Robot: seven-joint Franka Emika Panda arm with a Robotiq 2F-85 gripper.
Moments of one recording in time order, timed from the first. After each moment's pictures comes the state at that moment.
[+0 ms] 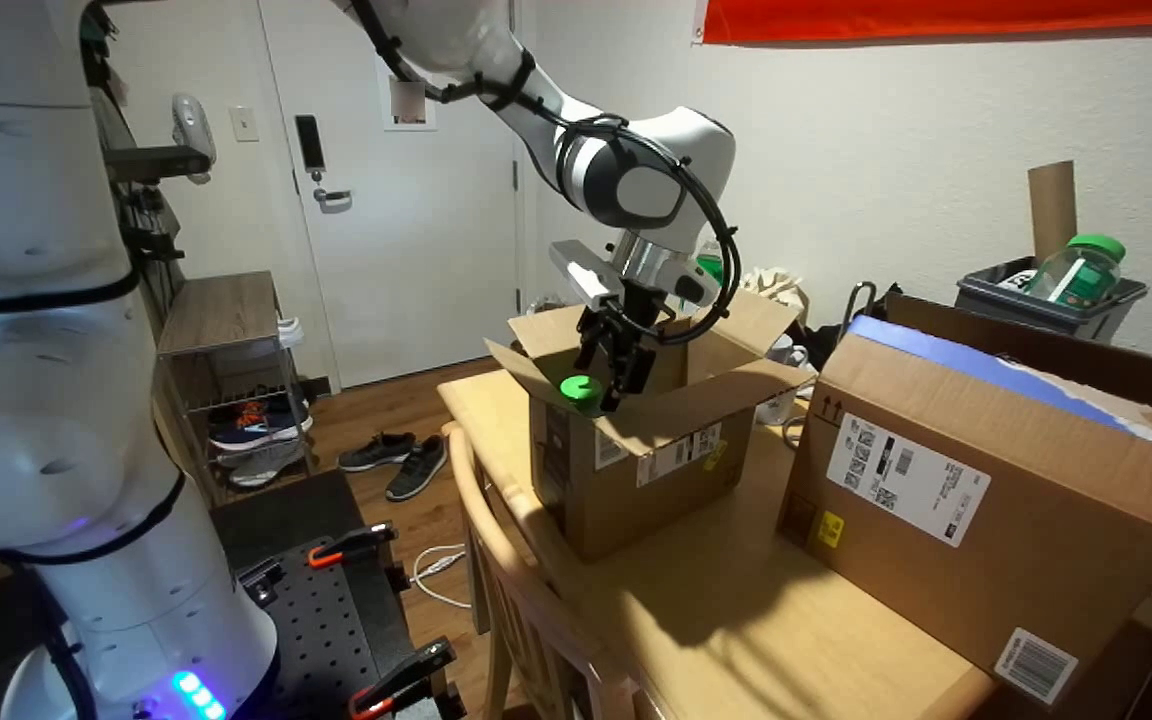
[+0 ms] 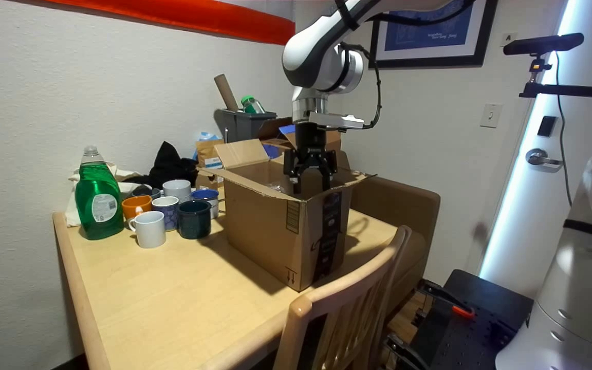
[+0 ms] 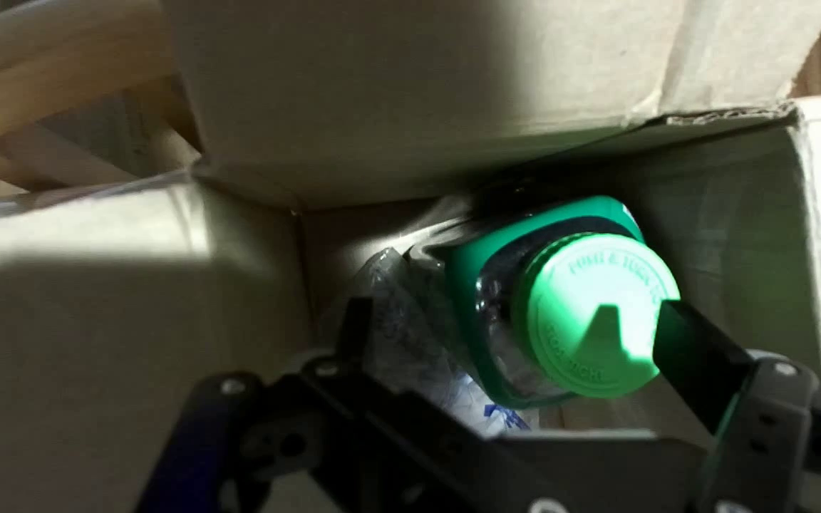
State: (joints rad) arm -0.04 0.12 -0.04 -2.13 0.16 1.99 0.03
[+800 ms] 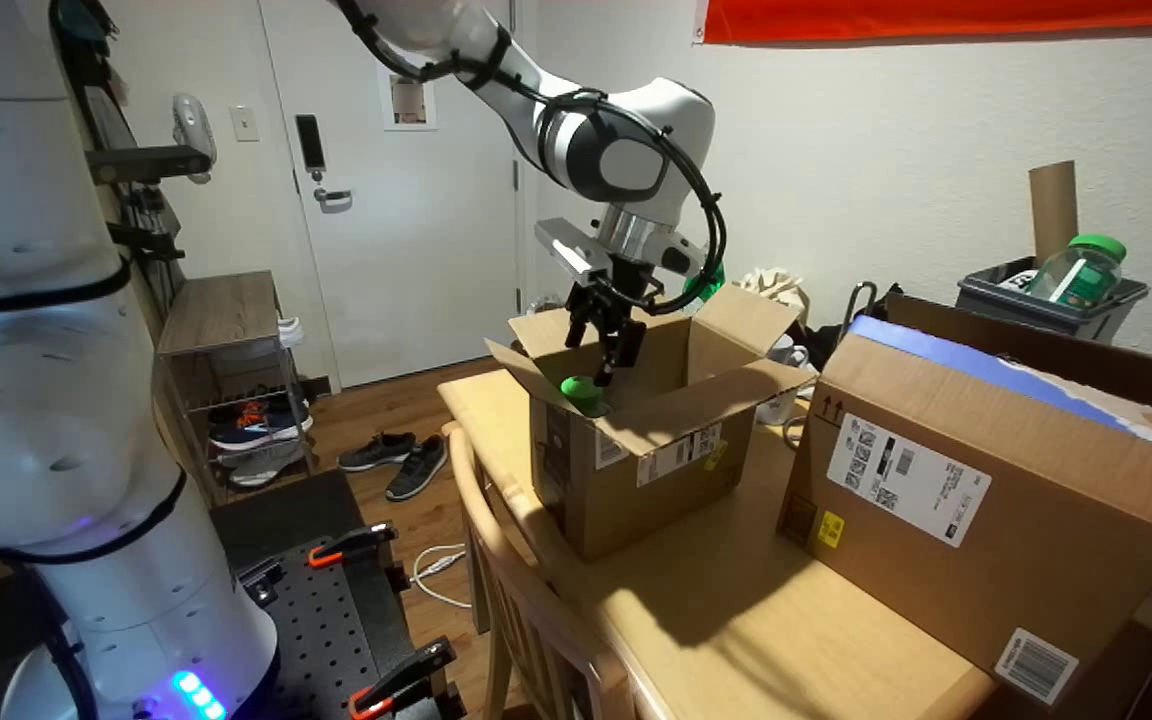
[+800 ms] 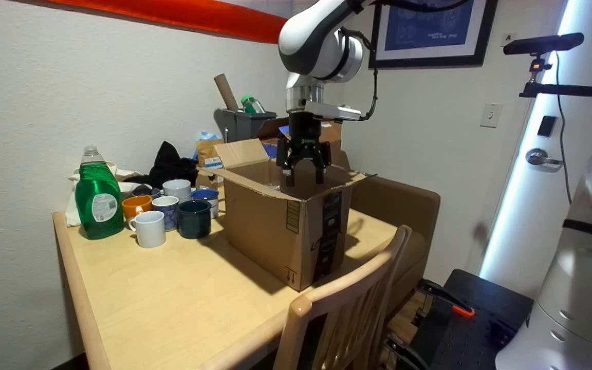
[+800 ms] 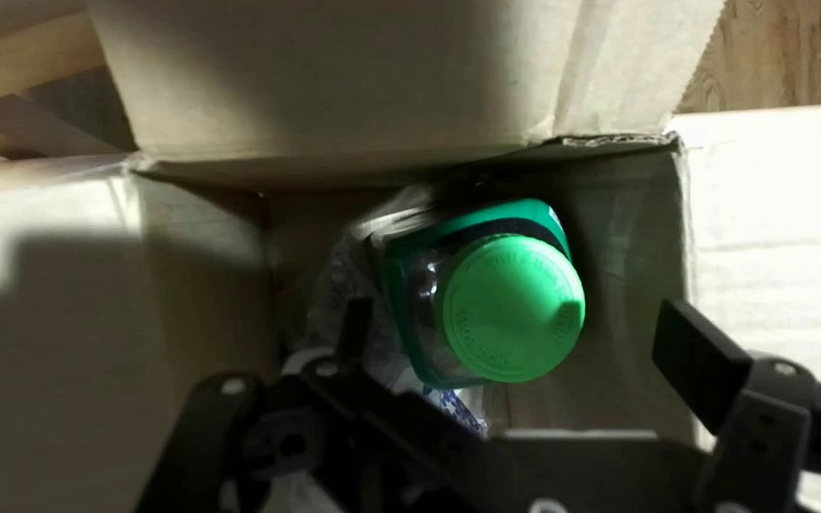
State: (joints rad) arm -0.01 0.07 -0.02 -2.14 0.16 1.99 0.03
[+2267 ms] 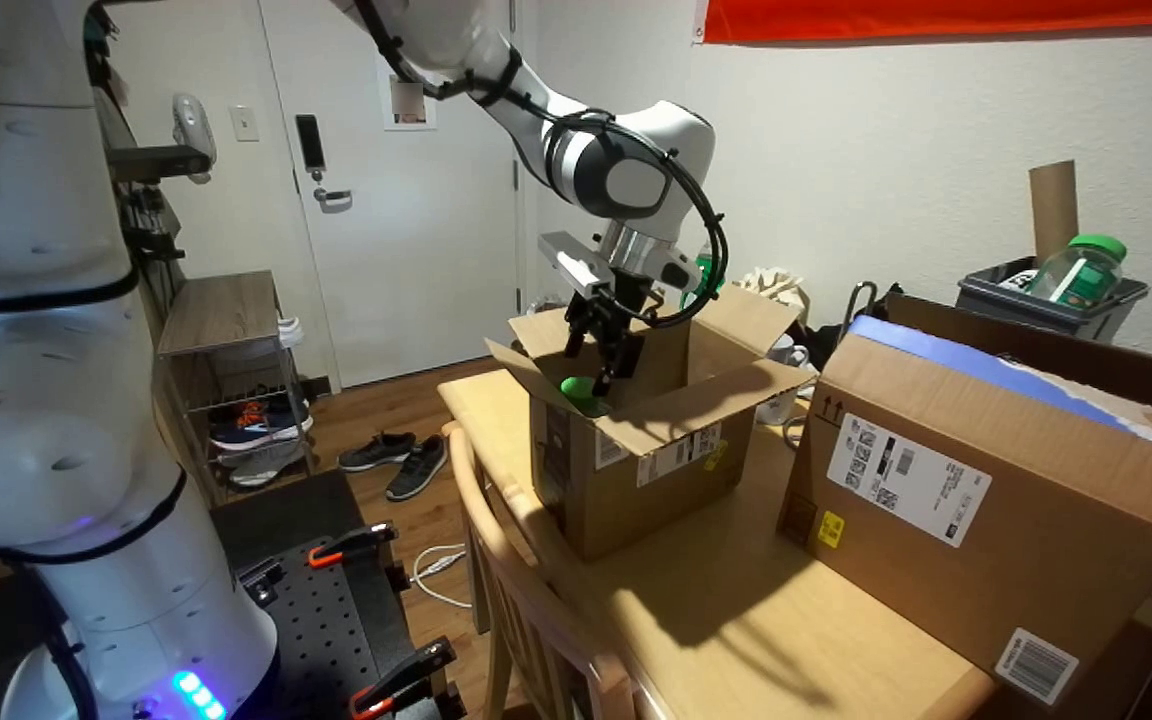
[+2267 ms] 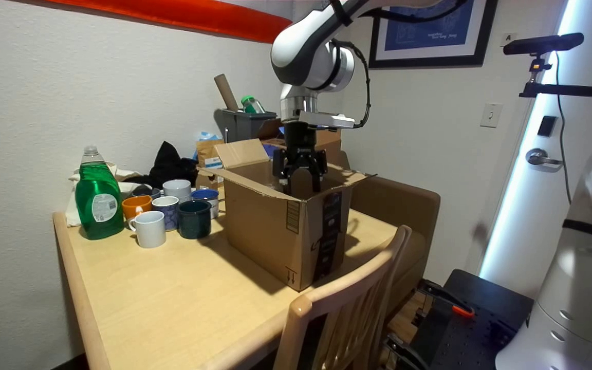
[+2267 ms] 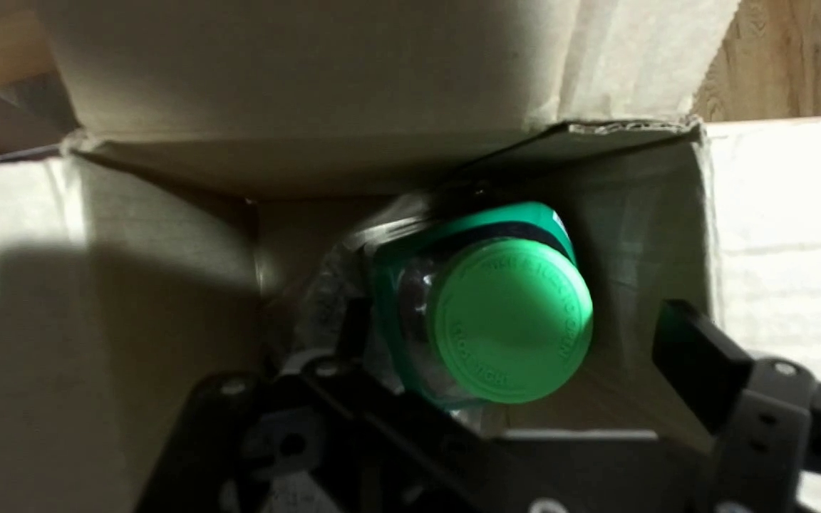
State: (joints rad) arm -0.01 0.13 -0.01 -2.11 0.16 1.99 0.02
